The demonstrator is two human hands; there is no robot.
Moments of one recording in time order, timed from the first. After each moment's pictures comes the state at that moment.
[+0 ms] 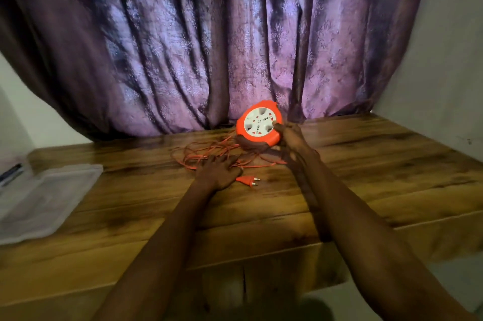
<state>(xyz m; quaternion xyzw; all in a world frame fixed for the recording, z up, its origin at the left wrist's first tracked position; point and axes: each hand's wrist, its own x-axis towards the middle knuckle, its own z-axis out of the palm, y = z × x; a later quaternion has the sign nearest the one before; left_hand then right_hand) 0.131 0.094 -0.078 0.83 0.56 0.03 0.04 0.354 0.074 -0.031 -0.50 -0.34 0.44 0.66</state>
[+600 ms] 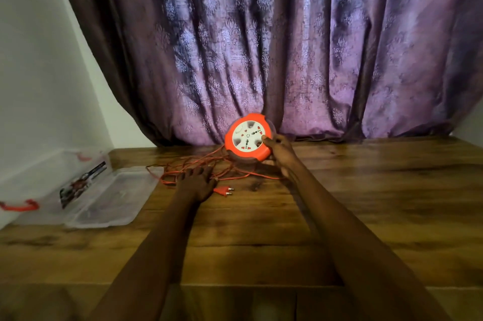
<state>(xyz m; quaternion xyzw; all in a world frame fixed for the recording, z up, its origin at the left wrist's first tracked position) -0.044 0.118 -0.079 0.72 0.69 0.05 -0.02 0.210 0.132 -0.027 -0.42 -0.43 0.51 0.61</state>
